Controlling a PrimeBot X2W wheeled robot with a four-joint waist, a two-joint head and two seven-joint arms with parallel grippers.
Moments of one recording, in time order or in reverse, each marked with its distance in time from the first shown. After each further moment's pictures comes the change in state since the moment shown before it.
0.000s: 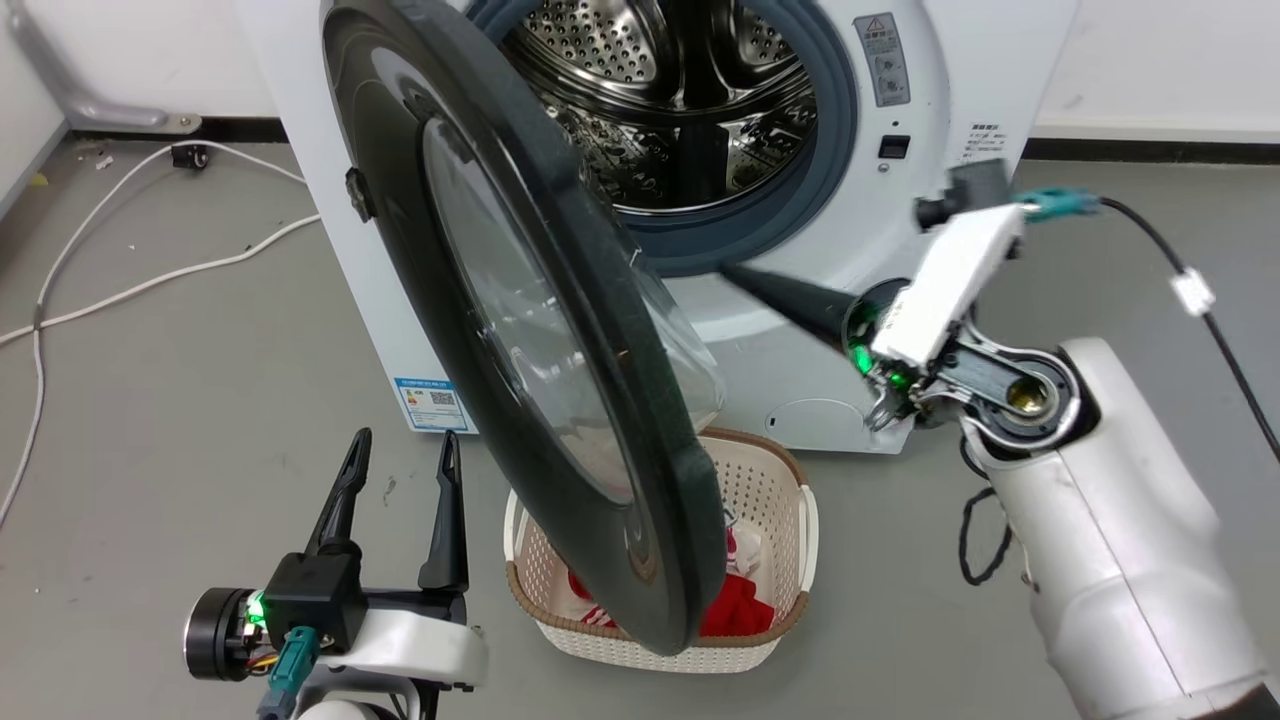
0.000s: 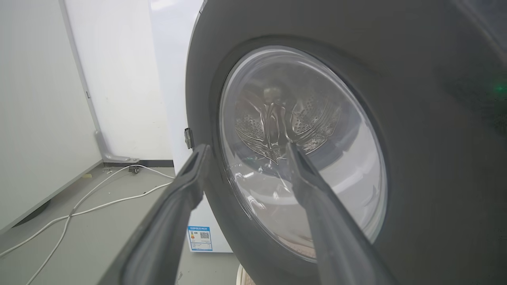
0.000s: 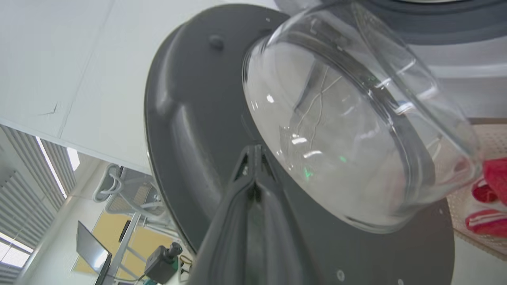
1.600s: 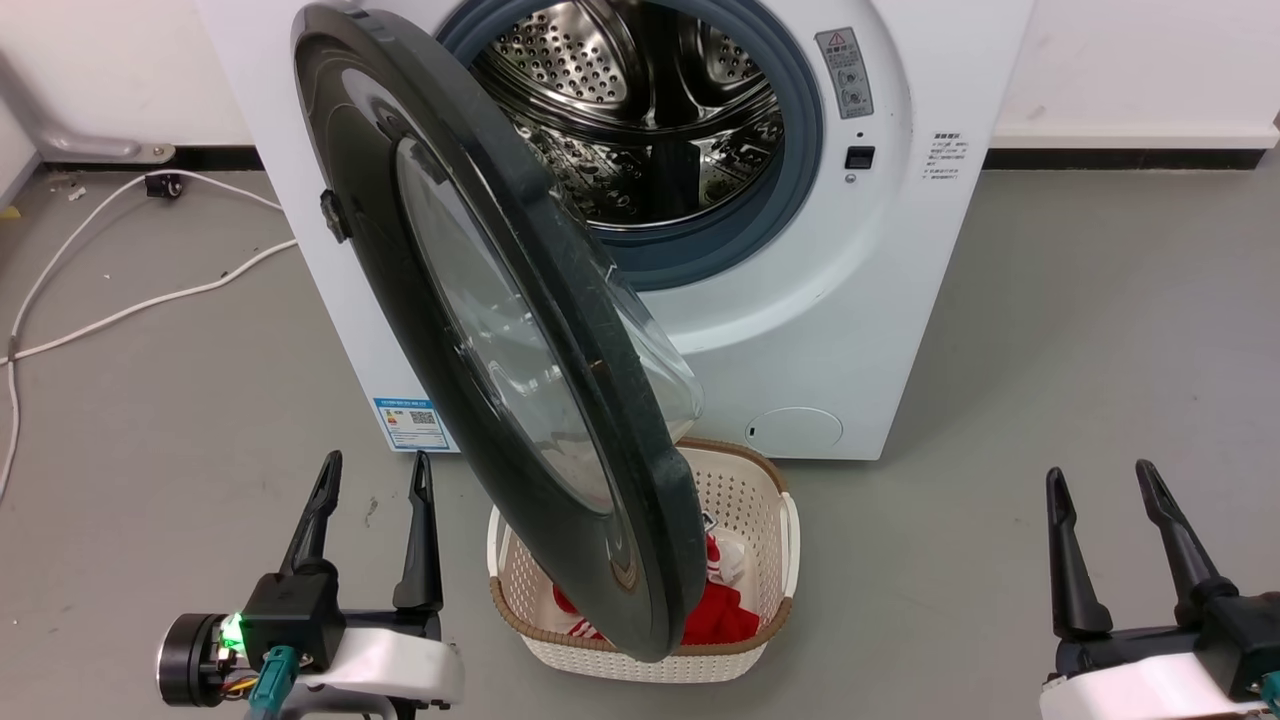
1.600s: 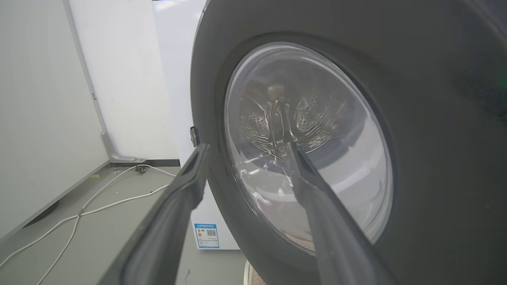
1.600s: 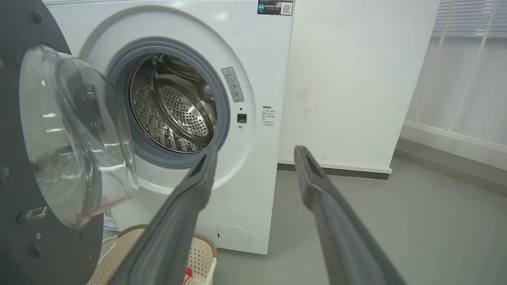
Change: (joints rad) left arm 0.038 0.000 0.047 -0.006 0.025 0.000 0.000; right arm 0.838 0.001 -0.360 -0.607 -1.394 0.002 -0.970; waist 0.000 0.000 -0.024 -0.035
